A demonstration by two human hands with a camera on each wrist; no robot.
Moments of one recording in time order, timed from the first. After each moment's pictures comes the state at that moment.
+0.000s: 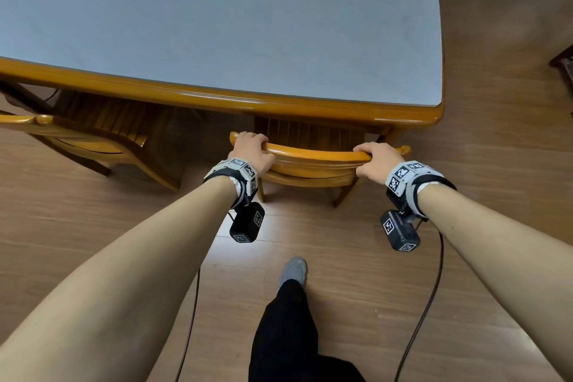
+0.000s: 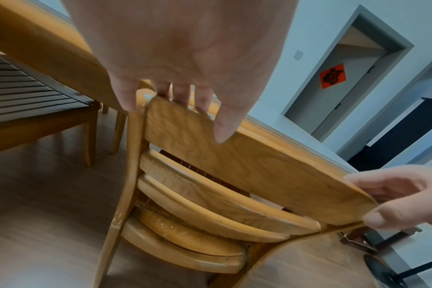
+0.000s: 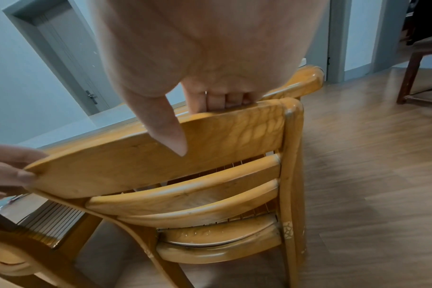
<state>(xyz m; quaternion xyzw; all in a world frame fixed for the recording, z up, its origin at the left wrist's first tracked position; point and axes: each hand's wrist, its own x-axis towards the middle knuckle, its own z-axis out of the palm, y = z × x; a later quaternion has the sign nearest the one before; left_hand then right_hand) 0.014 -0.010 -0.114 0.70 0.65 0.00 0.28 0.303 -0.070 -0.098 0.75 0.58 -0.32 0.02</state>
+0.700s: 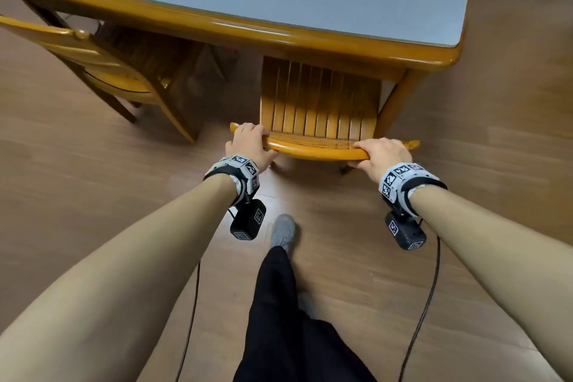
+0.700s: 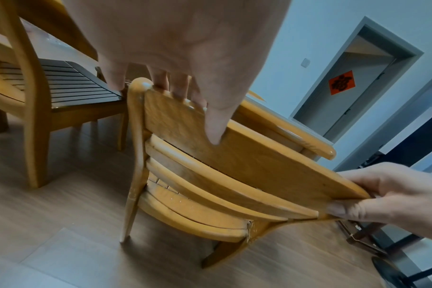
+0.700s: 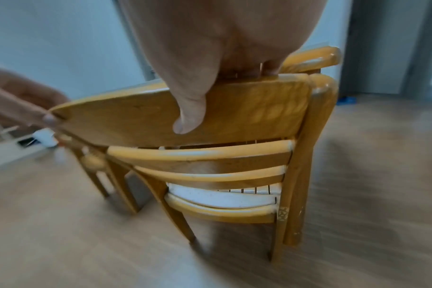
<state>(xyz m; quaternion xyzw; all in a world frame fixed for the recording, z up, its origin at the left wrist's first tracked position) 0.002 -0.195 -0.145 0.67 0.71 0.04 0.20 0.283 -0.223 -0.122 0.68 0.71 -0.15 0.06</state>
